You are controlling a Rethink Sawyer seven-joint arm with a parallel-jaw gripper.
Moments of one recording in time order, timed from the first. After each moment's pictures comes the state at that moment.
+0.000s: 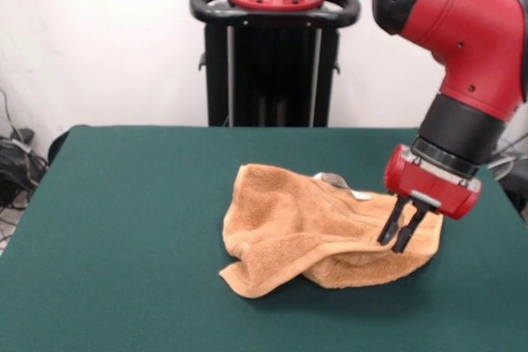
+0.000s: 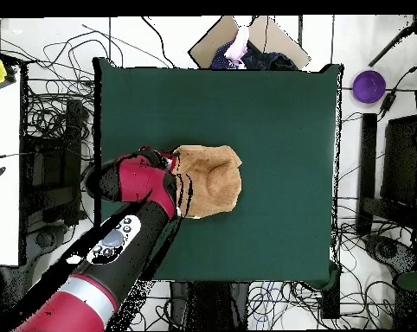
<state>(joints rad) 0.45 -0.21 -0.58 1.45 0.43 0.25 1.93</state>
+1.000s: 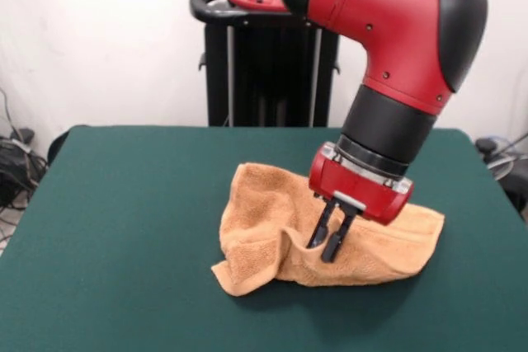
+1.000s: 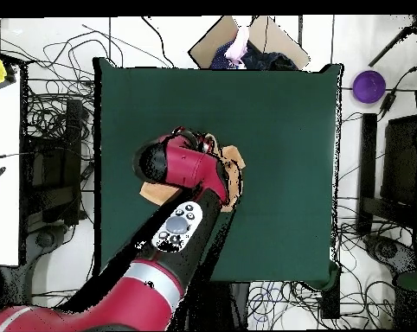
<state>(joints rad) 0.24 -0.30 -0.50 1.42 0.36 0.25 1.93</state>
